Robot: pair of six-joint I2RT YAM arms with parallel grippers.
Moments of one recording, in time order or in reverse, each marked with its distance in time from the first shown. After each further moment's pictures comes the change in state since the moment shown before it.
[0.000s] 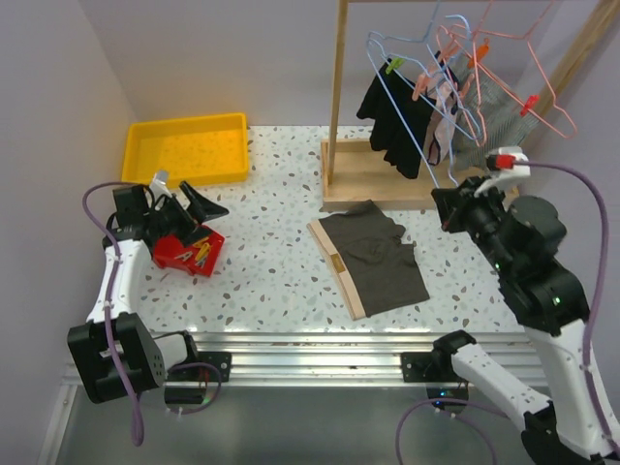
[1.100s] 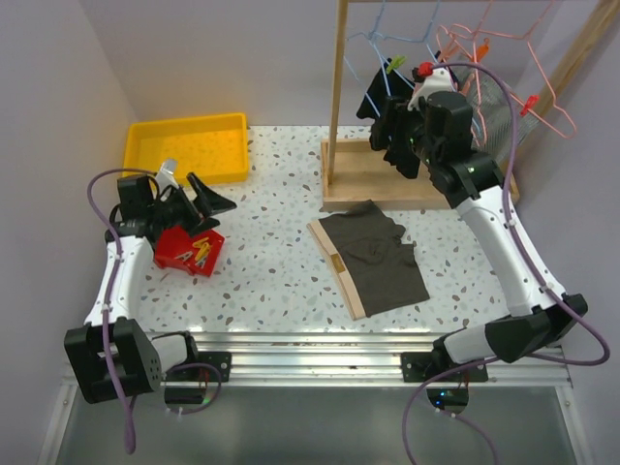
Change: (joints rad) left arm -0.060 -0.008 0.051 0.008 0.038 0.000; right arm 0.000 0.696 0.380 0.186 -0.005 0.010
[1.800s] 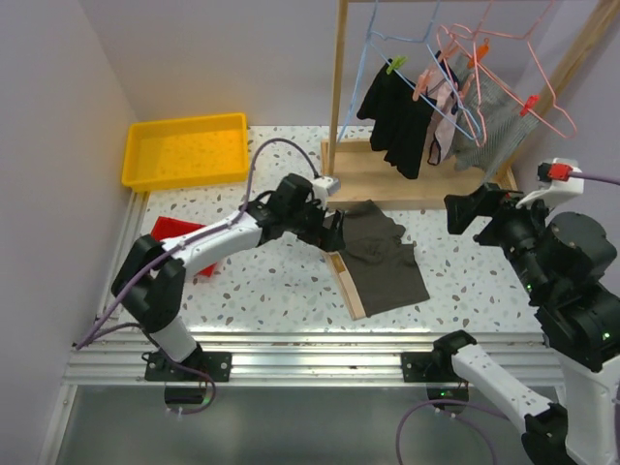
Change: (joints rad) left arm -0.901 0.462 0.304 0.134 -0.509 0.295; right arm 0.000 -0.662 -0.140 -0.400 0.158 0.081
